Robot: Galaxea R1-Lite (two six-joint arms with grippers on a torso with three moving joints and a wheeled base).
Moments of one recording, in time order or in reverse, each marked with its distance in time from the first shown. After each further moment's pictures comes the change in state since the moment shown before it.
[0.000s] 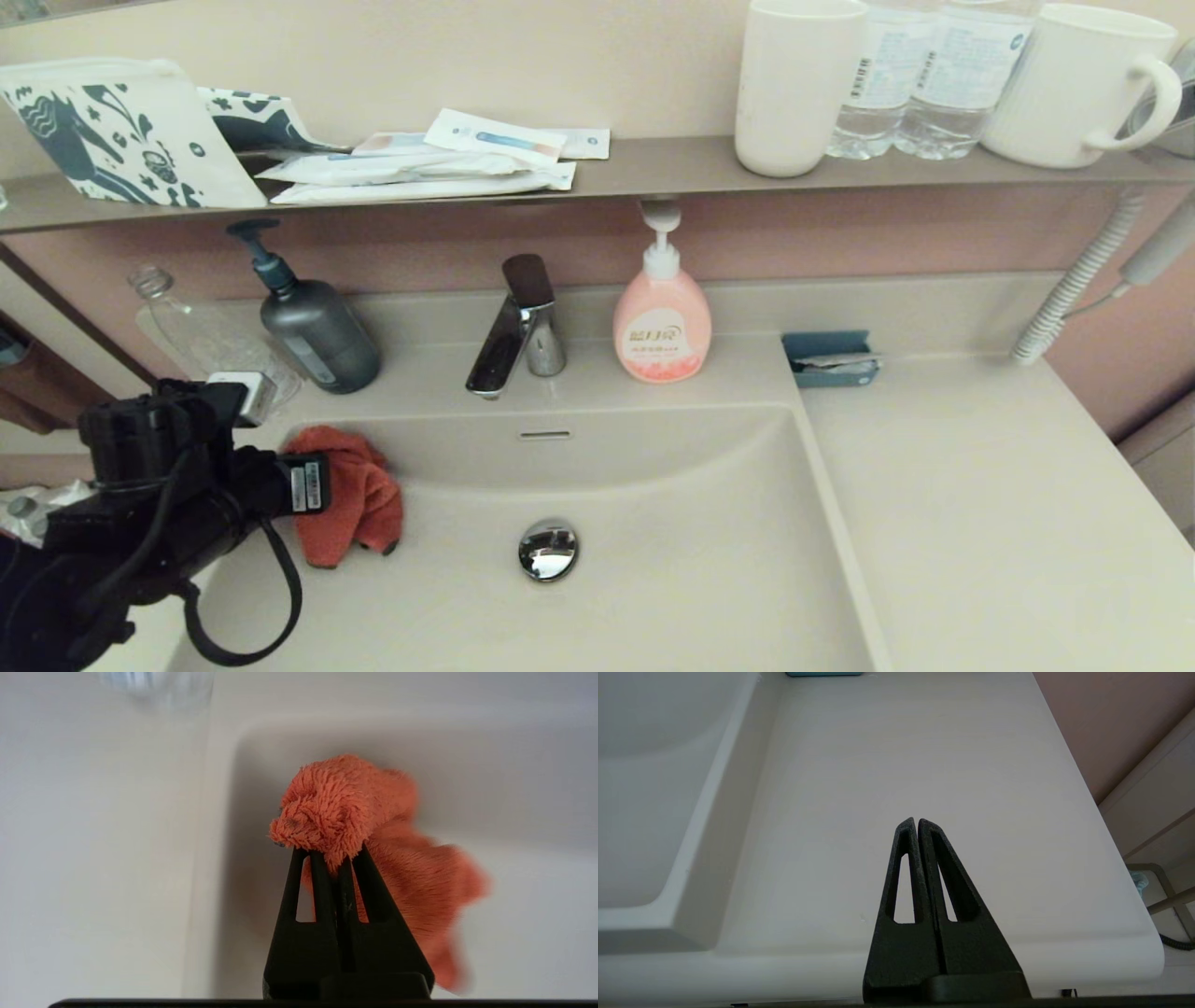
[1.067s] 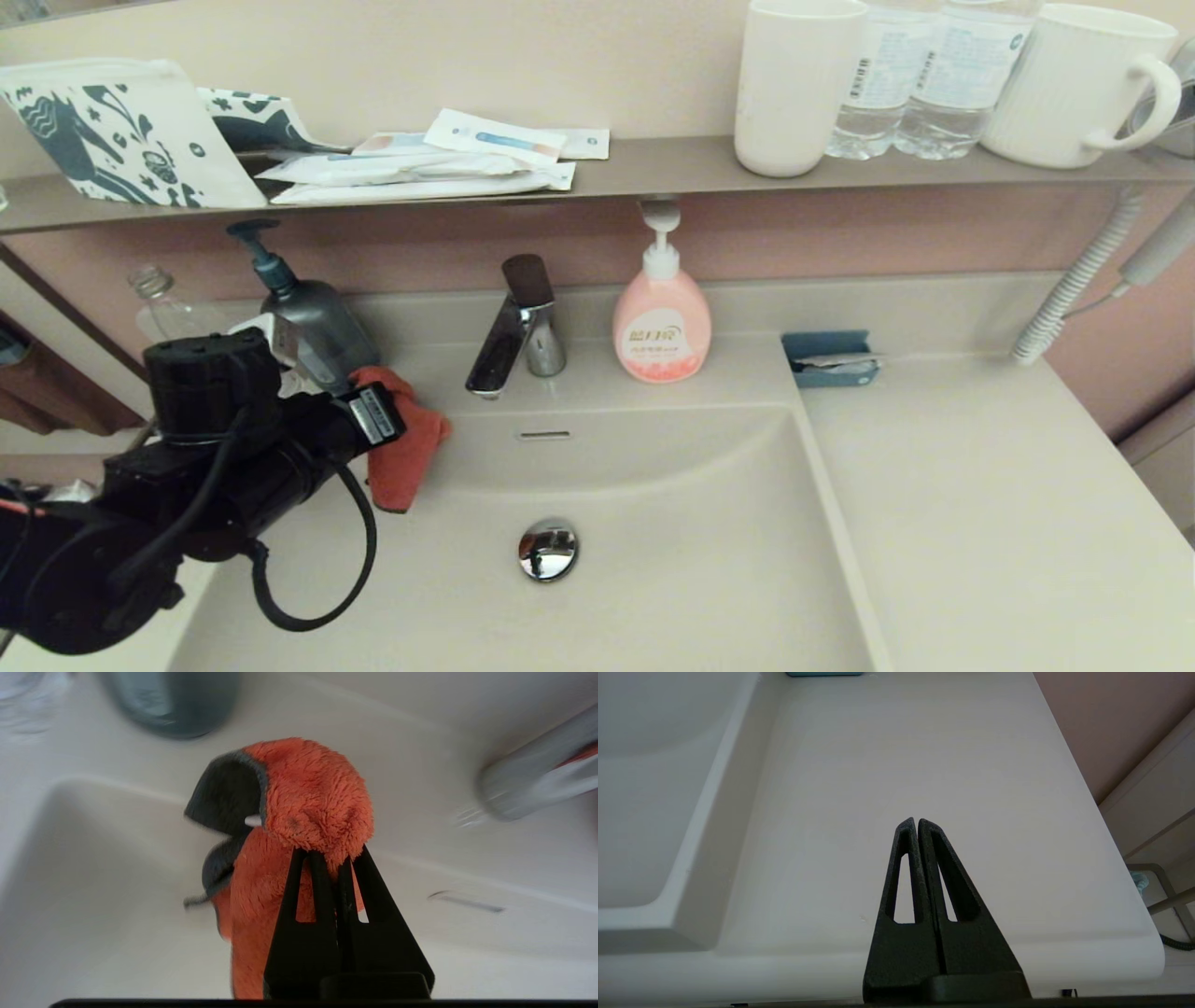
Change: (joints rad) left arm -0.271 -0.046 -0.137 0.060 0.119 -0.454; right arm 0.000 0.000 0.000 0.000 0.000 0.000
